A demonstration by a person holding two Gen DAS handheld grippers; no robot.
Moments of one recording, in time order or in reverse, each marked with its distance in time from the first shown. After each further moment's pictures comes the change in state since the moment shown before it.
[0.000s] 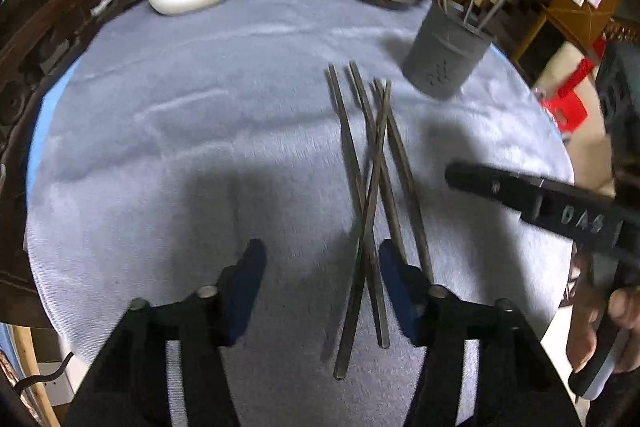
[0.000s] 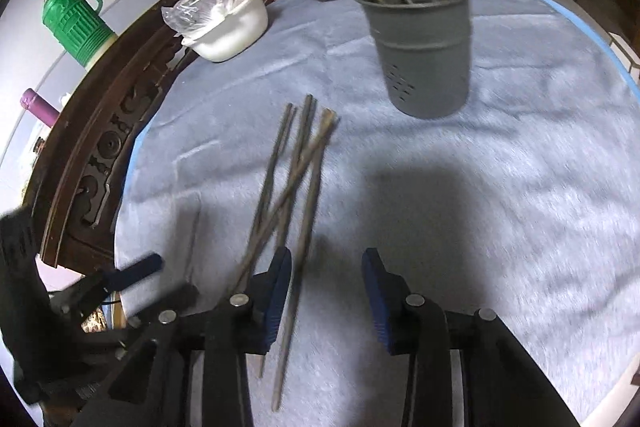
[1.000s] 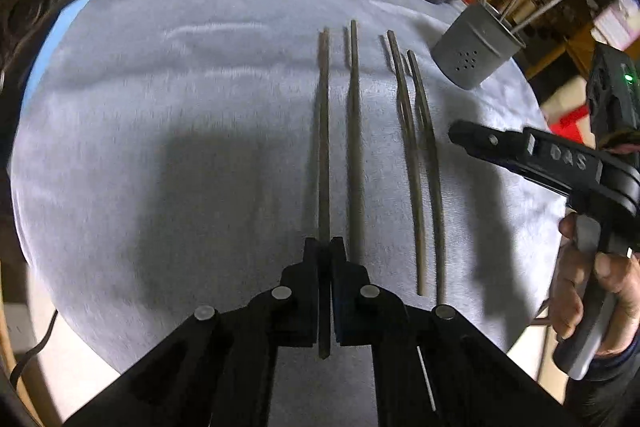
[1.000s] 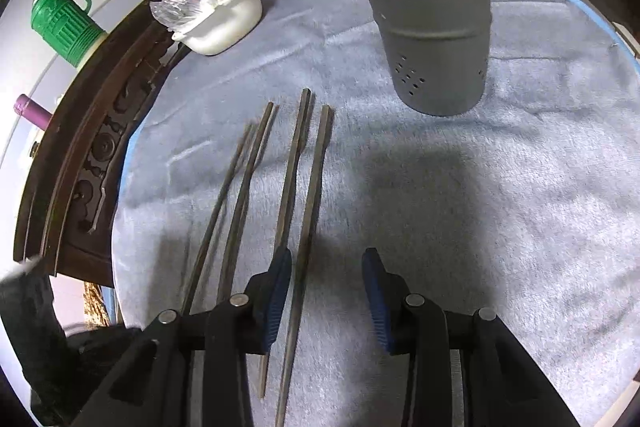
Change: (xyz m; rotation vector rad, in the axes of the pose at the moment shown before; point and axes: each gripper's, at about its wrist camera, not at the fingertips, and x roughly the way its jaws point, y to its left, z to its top) left arm -0.004 0.027 -0.033 -0.199 0.073 -0.087; right arm 0.023 -0.004 0.015 0.036 0.053 0.008
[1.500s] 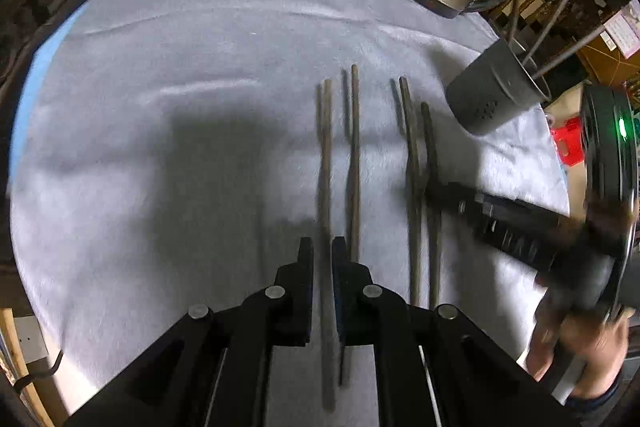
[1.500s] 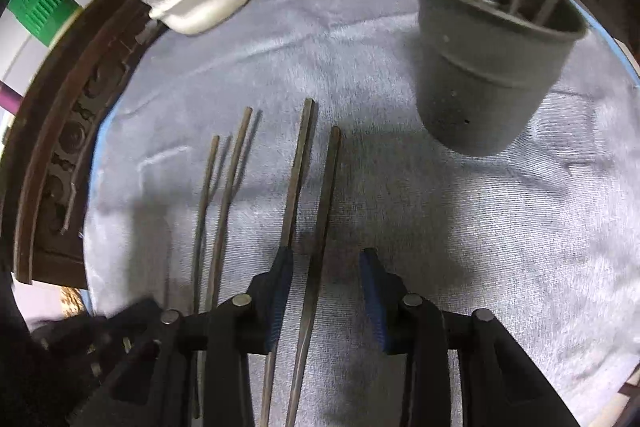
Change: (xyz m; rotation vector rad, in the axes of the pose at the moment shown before) left arm 0.016 -0.007 0.082 0.010 0.069 0.032; right arm 0.040 0.021 0.037 -0.061 0.122 -0.119
